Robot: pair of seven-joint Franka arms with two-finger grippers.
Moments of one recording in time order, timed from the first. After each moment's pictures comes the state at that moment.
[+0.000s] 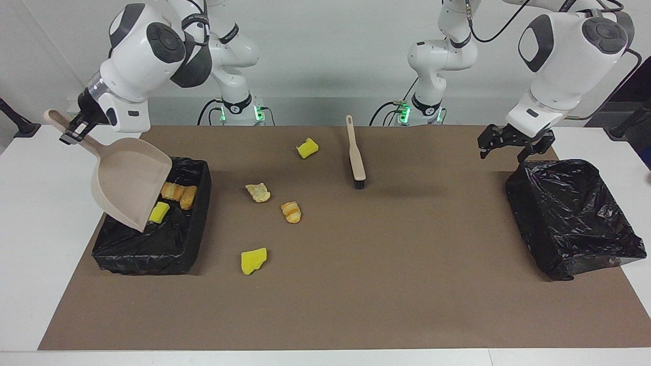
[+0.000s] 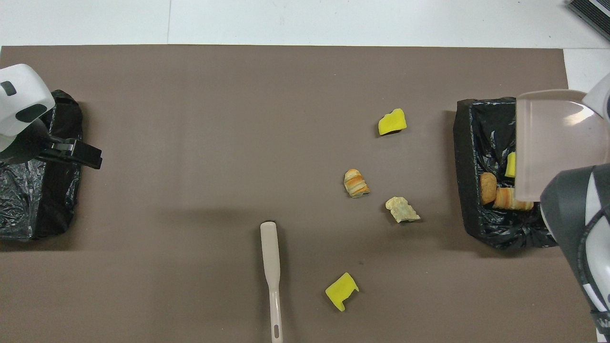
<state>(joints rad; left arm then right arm) -0.04 0.05 -0.04 -1.62 0.00 1.61 0.11 0.02 0.01 0.02 -1.70 -0.84 1.68 -1.26</state>
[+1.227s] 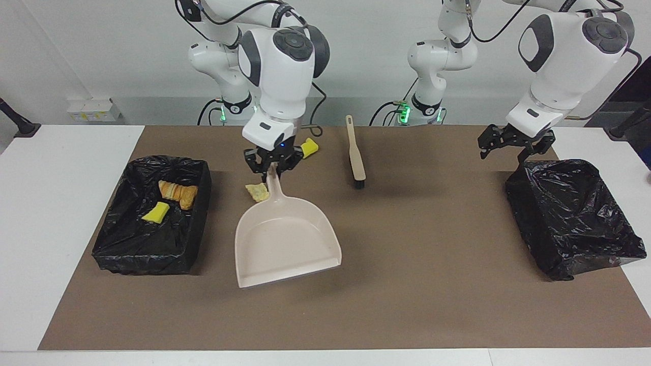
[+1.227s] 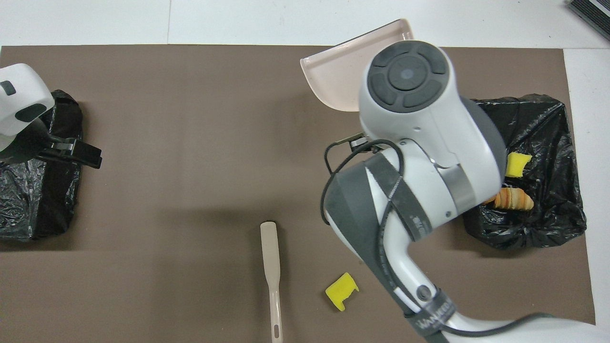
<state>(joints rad) -0.04 0.05 -0.04 -1.62 0.00 1.61 0.11 0.44 0.37 0.05 -1.32 -0.20 1.64 0.30</state>
